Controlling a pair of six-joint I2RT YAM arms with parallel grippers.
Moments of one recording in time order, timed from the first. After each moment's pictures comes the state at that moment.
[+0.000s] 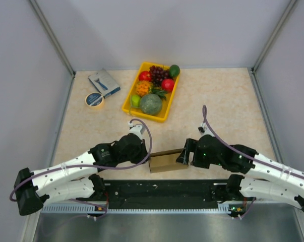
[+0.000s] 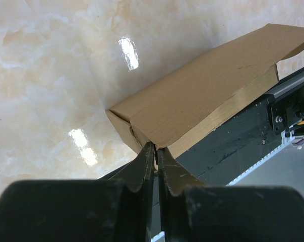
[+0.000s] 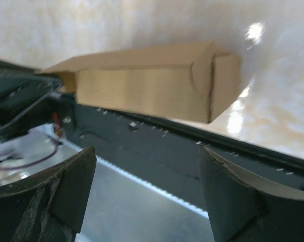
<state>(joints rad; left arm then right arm) -1.04 0.94 0.68 -0.52 -0.10 -0.83 1.05 0.84 0.79 -0.80 0.14 1.05</state>
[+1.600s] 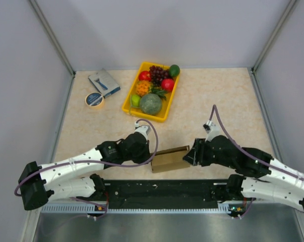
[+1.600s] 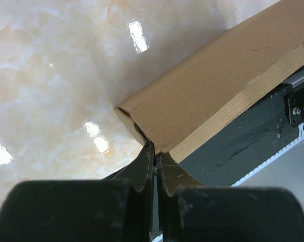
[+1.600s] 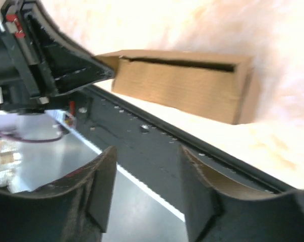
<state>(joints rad) -1.04 1.04 0.71 -0.52 -0.07 -0.79 1.15 0.63 0.70 -0.69 0.16 0.97</state>
